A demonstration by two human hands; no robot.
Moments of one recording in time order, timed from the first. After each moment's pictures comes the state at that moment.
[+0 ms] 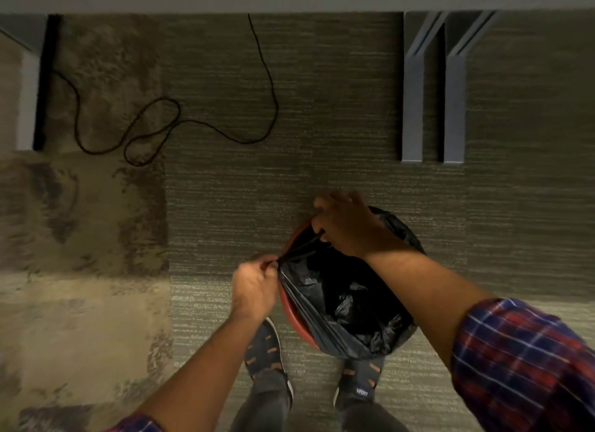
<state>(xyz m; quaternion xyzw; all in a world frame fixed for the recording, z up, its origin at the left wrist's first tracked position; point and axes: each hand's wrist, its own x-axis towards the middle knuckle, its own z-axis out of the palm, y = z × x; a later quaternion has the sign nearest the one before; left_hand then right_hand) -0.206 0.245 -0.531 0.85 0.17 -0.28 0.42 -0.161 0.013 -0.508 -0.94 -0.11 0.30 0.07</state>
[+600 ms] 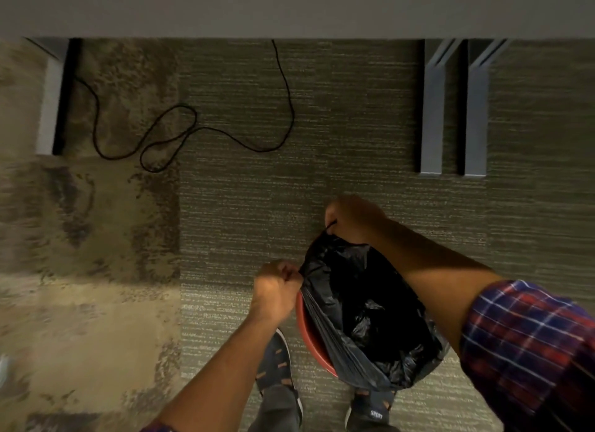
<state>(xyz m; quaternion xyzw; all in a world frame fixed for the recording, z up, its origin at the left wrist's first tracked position) -0.181 0.234 -0.542 0.83 0.16 -0.37 0.38 -0.109 0.021 -0.526 -0.91 0.05 0.36 0.21</state>
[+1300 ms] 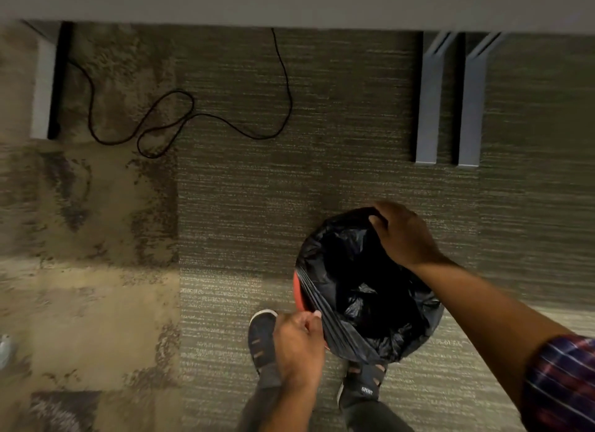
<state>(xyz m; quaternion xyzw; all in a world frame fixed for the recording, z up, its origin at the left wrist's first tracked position) -0.315 0.217 -0.502 0.86 0.25 -0.30 0.34 -0.207 -0.035 -0.527 -0.93 0.17 0.20 0.27</state>
